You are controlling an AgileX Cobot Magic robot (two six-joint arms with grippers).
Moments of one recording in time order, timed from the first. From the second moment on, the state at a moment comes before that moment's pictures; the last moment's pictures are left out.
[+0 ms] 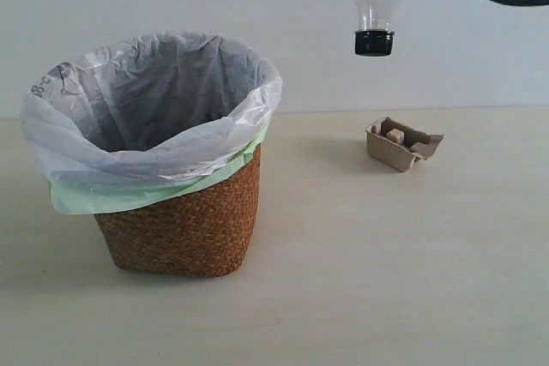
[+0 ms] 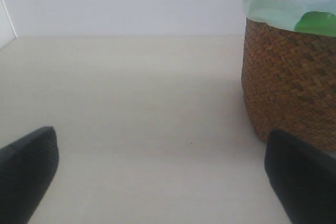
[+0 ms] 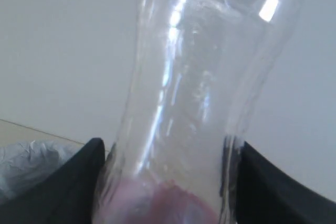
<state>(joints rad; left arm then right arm) 0.07 0.00 0.00 -0.02 0.32 0.06 0.50 1.38 -1.39 -0.27 0.29 0.31</state>
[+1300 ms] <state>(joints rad) 0.07 0.00 0.00 -0.02 0.32 0.06 0.80 1.49 -1.39 0.18 -0.02 -0.38</state>
